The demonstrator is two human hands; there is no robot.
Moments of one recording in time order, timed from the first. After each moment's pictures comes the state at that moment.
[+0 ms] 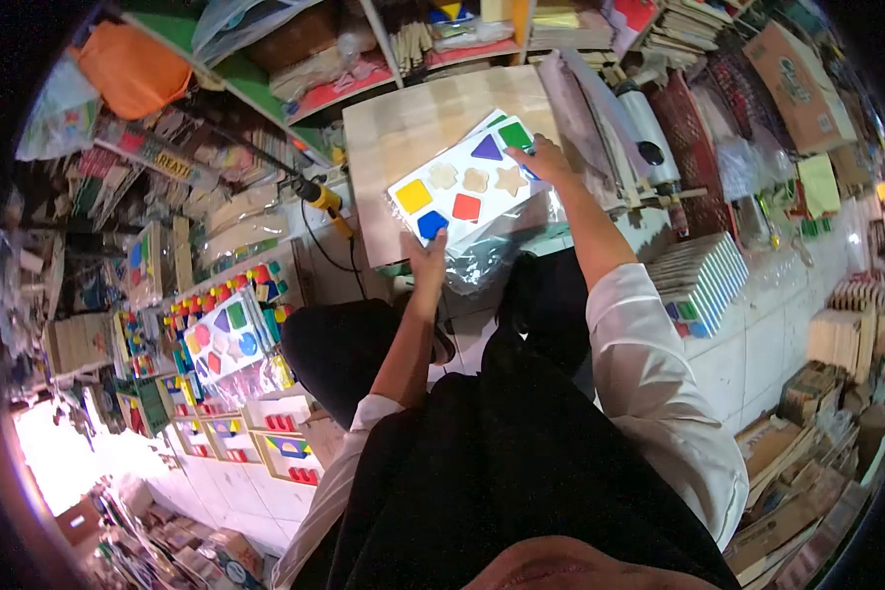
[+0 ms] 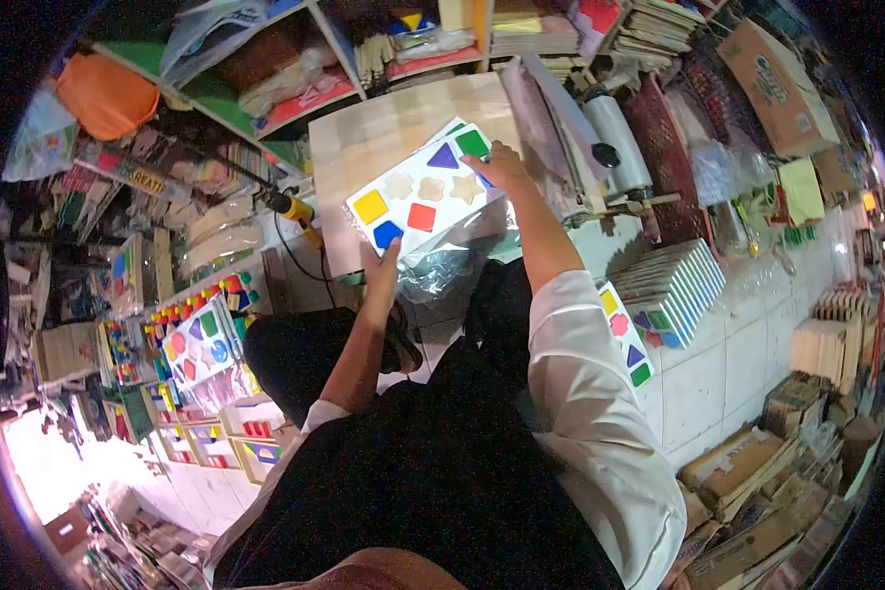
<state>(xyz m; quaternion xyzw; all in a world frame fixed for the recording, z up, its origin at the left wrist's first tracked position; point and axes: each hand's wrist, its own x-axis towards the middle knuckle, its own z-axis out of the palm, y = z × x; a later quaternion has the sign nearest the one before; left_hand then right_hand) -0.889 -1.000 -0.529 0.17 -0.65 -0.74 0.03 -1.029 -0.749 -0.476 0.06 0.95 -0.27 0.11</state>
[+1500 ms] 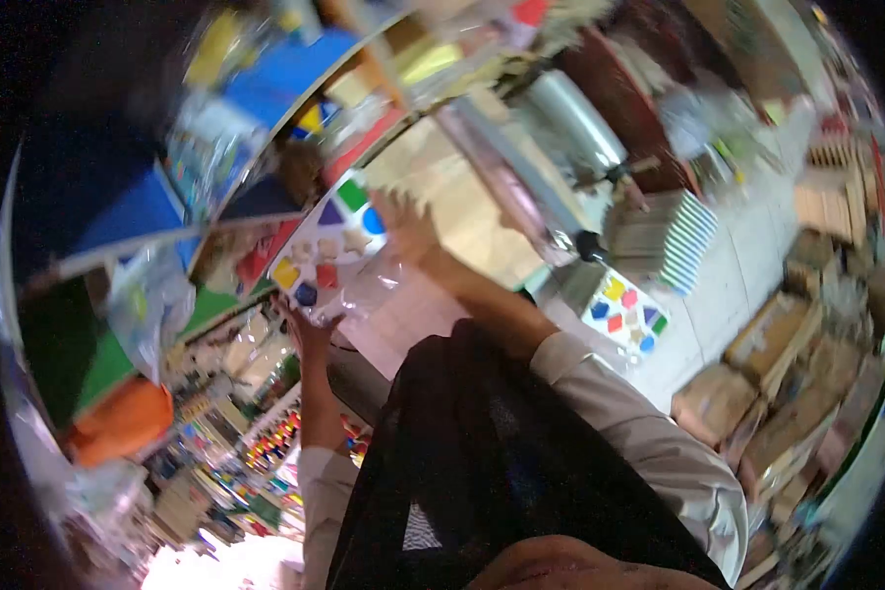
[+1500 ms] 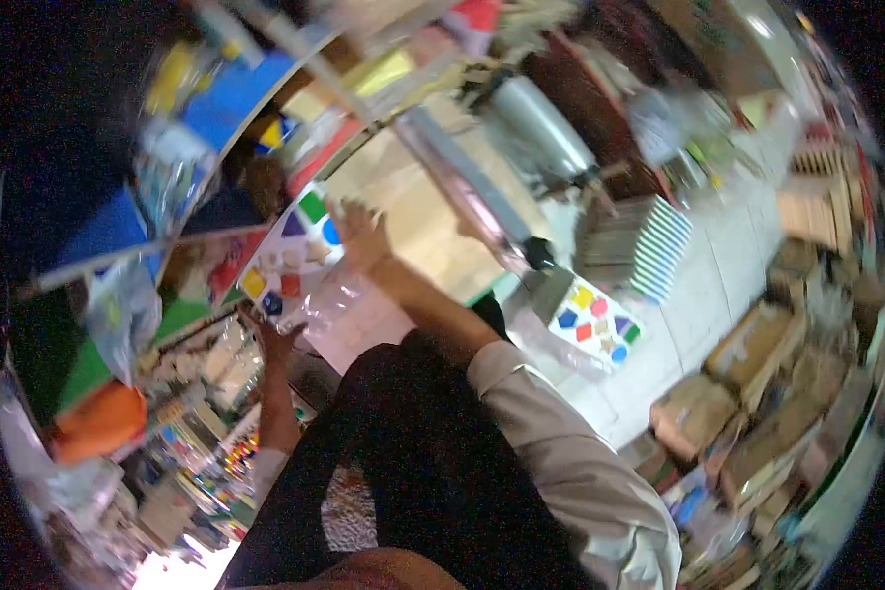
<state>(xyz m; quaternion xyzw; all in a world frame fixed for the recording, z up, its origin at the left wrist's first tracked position) -1.185 -1.083 -0.400 -0.02 -0.95 -0.28 -0.10 -1.192 -0.806 -0.388 0.05 0.96 -0.25 0.13</state>
